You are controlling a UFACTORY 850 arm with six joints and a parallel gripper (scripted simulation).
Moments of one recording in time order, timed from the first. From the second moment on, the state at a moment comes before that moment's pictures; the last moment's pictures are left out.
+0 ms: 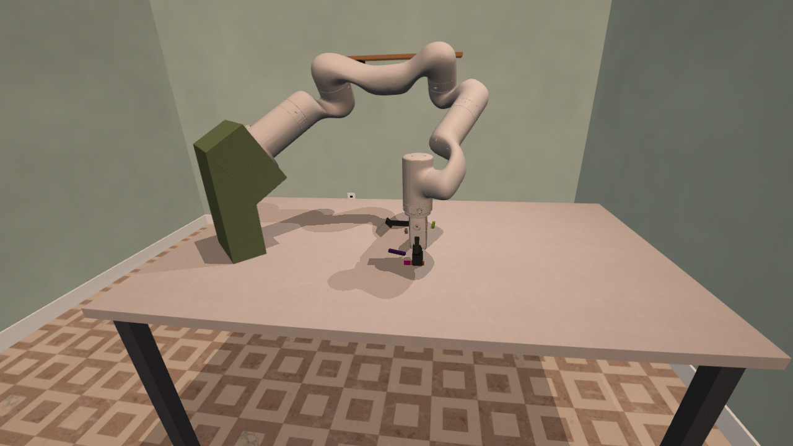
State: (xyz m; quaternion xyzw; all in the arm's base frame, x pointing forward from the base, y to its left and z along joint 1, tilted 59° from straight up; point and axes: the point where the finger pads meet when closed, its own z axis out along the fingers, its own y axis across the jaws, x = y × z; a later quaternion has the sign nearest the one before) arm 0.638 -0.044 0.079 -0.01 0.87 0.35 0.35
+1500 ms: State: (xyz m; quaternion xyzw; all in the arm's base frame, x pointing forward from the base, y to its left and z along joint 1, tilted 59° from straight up) arm 0.629 -0.053 0.087 -0.01 0.87 0.35 0.35
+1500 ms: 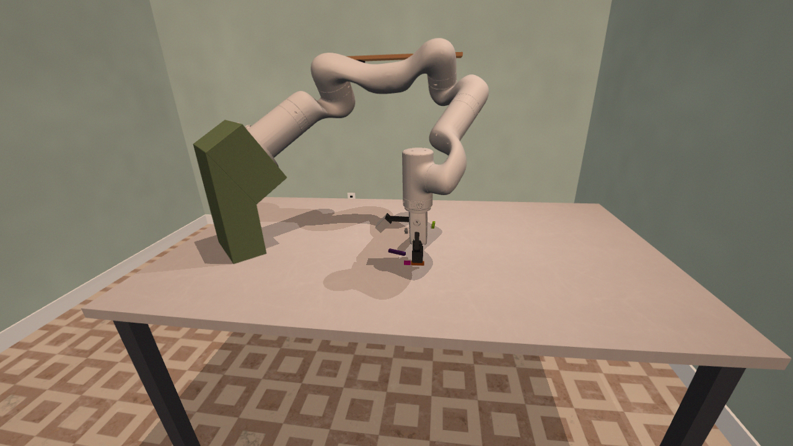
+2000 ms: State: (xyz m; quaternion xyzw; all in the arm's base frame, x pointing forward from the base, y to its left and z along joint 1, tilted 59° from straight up) arm 0.591 -0.093 0.120 -0.01 0.87 0.35 0.35
